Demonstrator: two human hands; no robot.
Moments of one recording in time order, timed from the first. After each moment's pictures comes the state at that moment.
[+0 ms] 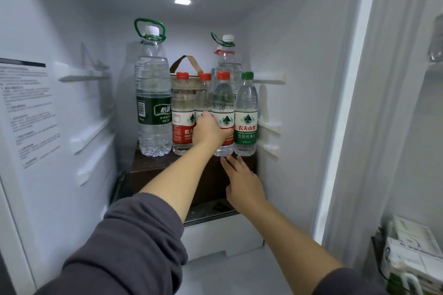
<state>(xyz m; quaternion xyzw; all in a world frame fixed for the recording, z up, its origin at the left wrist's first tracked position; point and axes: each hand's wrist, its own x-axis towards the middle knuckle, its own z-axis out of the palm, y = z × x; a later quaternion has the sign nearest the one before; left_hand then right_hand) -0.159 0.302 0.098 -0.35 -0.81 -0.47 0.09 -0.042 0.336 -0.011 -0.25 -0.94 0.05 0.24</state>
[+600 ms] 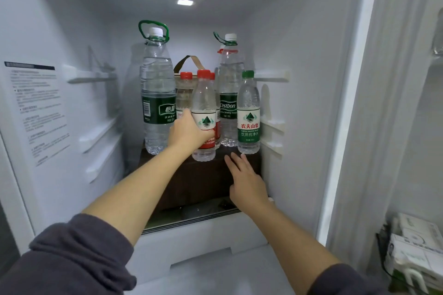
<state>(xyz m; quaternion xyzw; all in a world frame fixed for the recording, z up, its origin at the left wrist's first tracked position) -0.179 0.243 0.102 -0.34 -0.83 -0.43 0.13 -0.044 0.335 -0.016 -0.25 -0.93 0.06 0.25</state>
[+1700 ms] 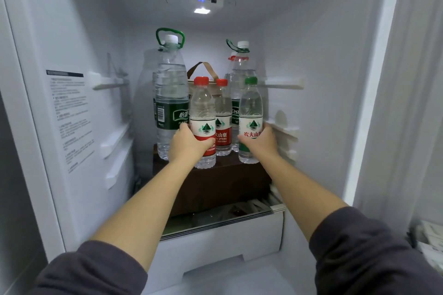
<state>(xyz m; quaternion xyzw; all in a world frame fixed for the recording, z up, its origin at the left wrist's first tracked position) -0.198 0.216 0.087 -0.31 -0.81 -0.49 0.10 -0.089 0.371 0.078 -0.33 -0.73 0.40 0.45</state>
